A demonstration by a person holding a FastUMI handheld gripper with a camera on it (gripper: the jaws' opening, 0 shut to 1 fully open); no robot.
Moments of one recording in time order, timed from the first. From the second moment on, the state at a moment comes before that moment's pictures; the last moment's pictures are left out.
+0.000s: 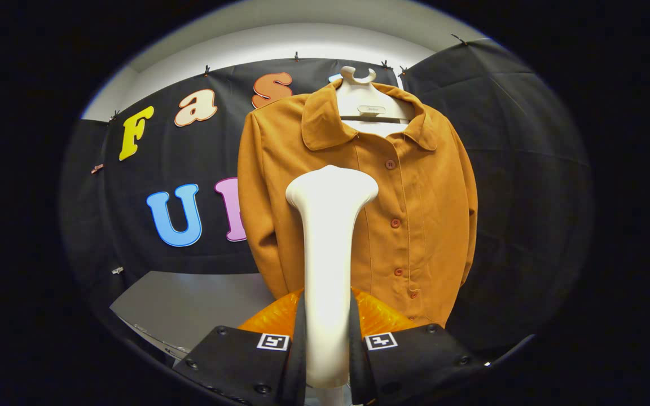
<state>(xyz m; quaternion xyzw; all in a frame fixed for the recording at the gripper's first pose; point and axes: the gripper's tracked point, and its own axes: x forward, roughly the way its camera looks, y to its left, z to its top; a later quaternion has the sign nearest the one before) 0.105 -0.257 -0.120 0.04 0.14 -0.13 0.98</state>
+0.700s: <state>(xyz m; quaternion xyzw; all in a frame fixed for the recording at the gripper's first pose) 0.111 -0.284 -0.207 0.06 0.24 -0.10 0.97</state>
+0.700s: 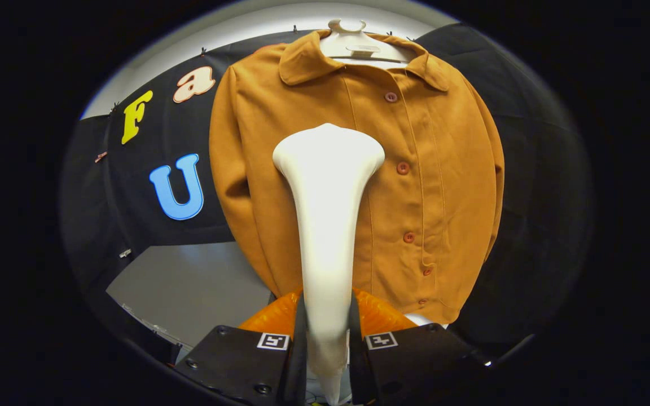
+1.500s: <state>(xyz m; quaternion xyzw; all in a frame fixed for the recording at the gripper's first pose) 0.068 -0.289 -0.314 0.08 0.35 -0.10 0.93</state>
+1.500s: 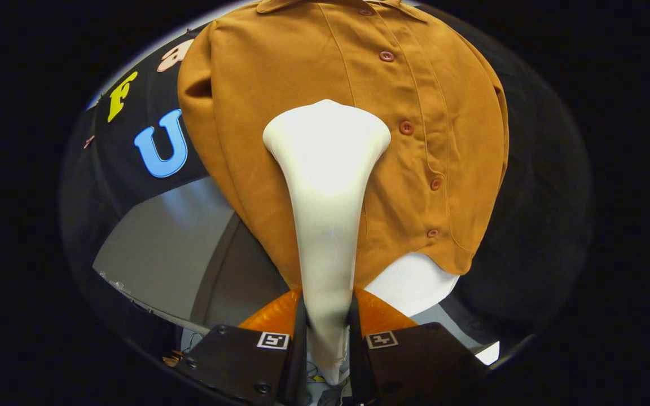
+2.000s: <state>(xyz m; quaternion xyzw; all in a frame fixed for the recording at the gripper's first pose) 0.046 -0.298 -0.284 0.08 0.33 -0.12 0.93</state>
